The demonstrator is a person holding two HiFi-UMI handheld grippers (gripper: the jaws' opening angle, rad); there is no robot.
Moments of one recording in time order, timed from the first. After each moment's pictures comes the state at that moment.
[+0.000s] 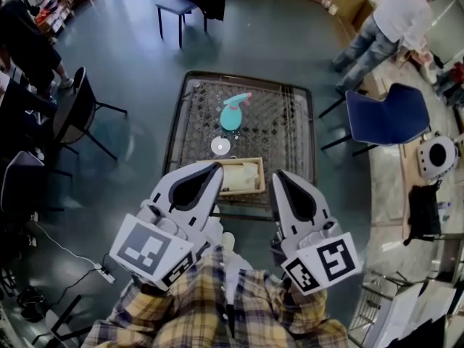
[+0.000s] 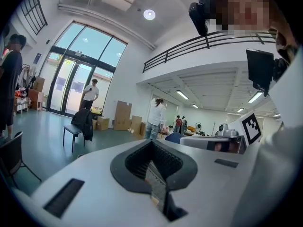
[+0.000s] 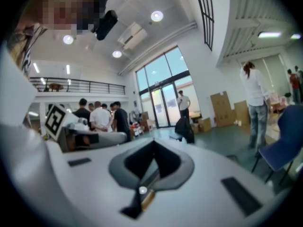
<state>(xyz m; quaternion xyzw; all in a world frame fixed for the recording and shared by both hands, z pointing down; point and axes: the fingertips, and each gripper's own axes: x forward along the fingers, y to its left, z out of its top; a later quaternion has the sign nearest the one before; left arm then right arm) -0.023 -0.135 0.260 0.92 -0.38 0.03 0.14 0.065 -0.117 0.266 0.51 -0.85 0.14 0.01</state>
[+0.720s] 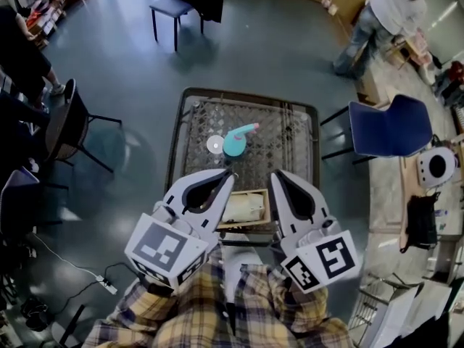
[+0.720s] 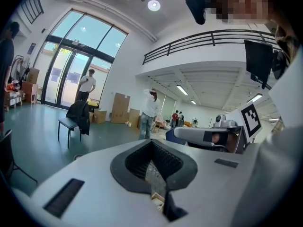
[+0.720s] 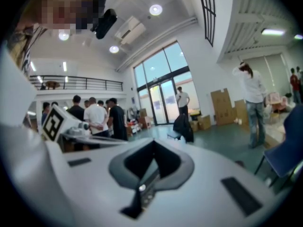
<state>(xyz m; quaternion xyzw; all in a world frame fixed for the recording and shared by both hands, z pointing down) -0.018 -0.233 0.295 0.92 -0.35 0.06 0.17 0.049 -0.225 0.279 0.51 -0.85 0.15 0.03</state>
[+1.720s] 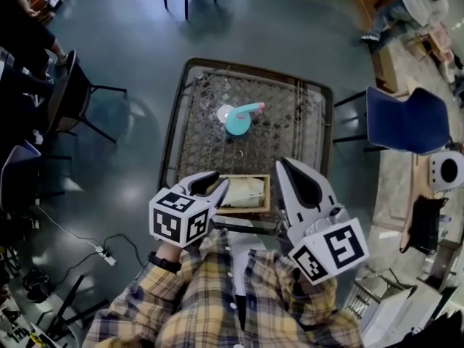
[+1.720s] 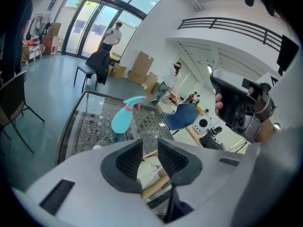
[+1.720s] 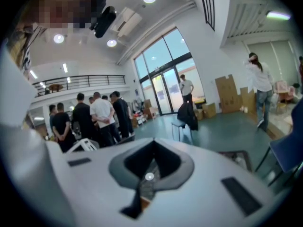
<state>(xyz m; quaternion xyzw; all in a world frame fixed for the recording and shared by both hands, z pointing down) -0.015 -0.207 0.488 0.81 -0.36 0.20 0.41 0.069 -0.242 0.325 0.46 -0.86 0.20 0.07</state>
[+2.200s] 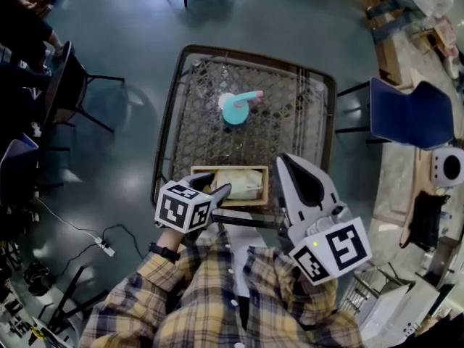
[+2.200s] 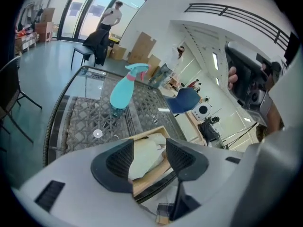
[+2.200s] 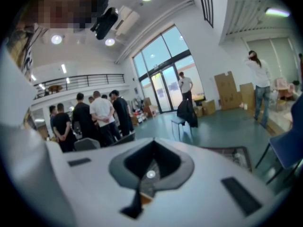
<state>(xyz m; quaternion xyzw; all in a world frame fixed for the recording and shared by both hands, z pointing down) -0.004 -0.173 0.562 0.78 -0.31 0.28 0.46 0.079 -0.242 0.338 0.46 -0.86 0.22 0.08</state>
